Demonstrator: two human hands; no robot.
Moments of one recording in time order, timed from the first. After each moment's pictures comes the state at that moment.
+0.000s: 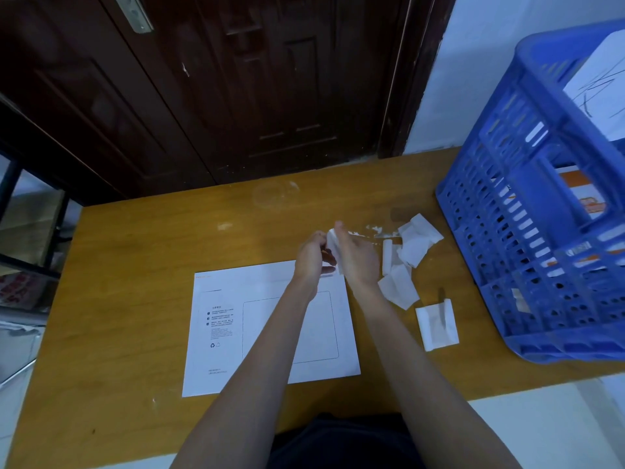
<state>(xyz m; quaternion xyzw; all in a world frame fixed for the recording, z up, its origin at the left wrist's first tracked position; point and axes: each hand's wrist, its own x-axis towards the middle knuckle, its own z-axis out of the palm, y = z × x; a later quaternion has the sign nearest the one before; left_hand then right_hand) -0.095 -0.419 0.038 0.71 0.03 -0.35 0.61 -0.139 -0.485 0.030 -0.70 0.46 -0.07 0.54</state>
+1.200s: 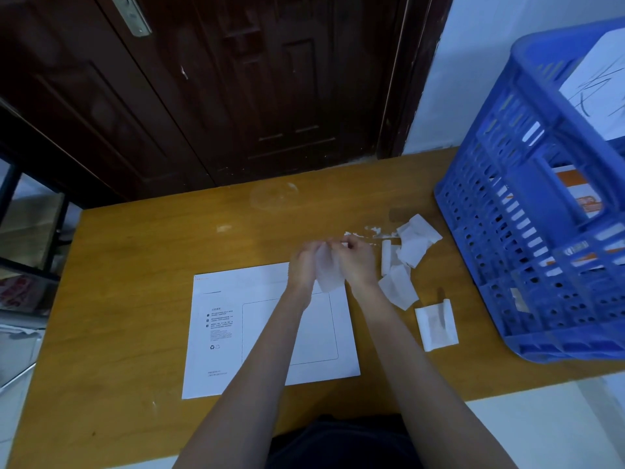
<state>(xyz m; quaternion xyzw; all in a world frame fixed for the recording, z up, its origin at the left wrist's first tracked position) -0.095 -0.413 0.022 0.72 0.11 -0.33 0.60 -0.137 -0.489 0.025 -0.65 0.46 -0.05 0.60</state>
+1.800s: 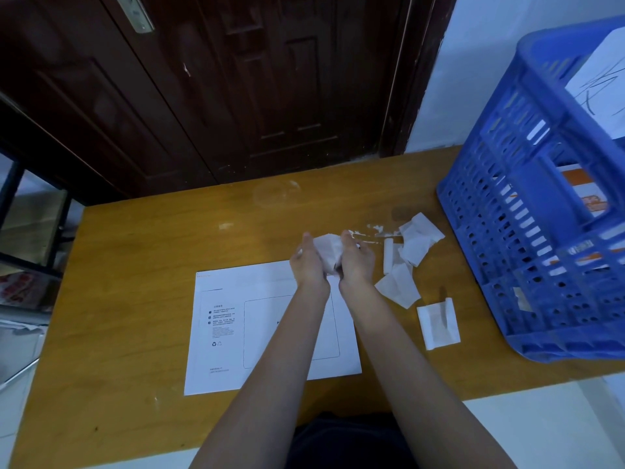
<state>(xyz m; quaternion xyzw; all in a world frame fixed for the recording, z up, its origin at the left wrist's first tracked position) -0.106 -0.429 0.033 0.60 0.27 -0.26 0.70 -0.131 -0.472 0.031 -0.38 0.55 -0.14 0.73</state>
